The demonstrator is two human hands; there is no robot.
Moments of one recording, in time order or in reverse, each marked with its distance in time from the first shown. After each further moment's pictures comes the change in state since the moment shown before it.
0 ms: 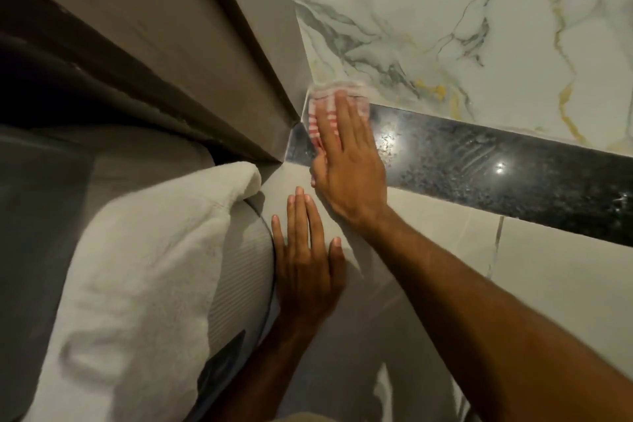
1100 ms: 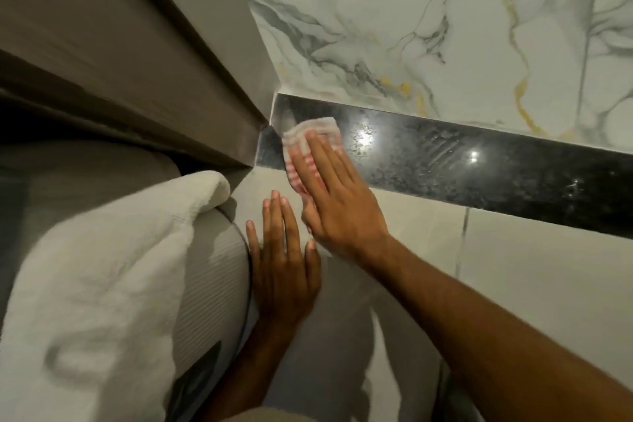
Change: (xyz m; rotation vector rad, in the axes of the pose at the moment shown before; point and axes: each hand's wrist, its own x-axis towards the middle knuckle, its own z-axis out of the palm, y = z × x) left_hand -0.001 -0.001 -0.002 0.058 -0.008 0.046; right_hand -0.050 0.034 -0.009 -0.087 -0.006 -0.264
